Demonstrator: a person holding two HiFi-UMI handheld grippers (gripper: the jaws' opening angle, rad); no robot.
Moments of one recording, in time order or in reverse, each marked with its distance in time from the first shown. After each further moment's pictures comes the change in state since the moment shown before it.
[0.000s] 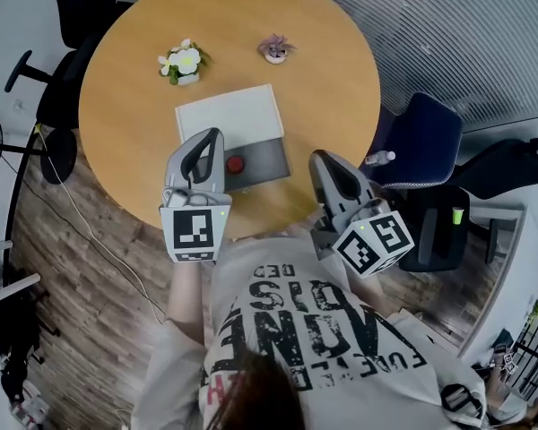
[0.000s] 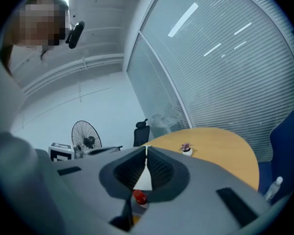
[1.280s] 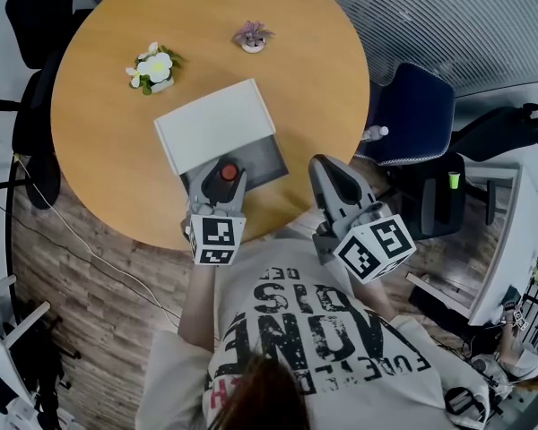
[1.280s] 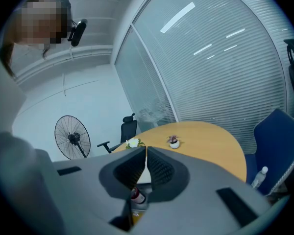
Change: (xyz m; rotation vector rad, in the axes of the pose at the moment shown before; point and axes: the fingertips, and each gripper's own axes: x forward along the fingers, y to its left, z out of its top) left arm 0.011 -0.064 -0.159 -0.062 0.328 -0.279; right arm 0.007 -0.006 -0.026 0.028 0.066 -0.169
